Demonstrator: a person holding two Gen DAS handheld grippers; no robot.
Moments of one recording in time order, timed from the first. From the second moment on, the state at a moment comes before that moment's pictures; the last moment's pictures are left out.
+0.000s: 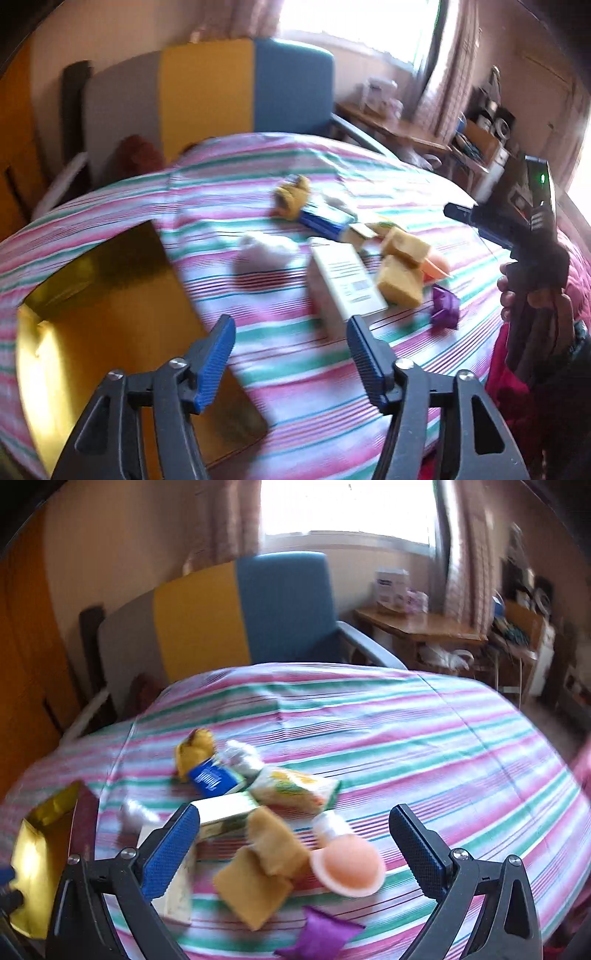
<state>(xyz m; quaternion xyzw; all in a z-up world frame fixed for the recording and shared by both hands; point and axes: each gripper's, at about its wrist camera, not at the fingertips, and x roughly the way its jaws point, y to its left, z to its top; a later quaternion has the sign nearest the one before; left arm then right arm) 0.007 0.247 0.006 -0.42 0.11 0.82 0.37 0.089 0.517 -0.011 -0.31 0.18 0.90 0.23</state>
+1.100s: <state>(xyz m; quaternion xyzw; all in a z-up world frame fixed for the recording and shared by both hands) 0.006 0.285 -0.027 -0.45 0.11 0.79 0.39 0.099 0.583 -0.051 -0.40 0.28 0.82 0.29</state>
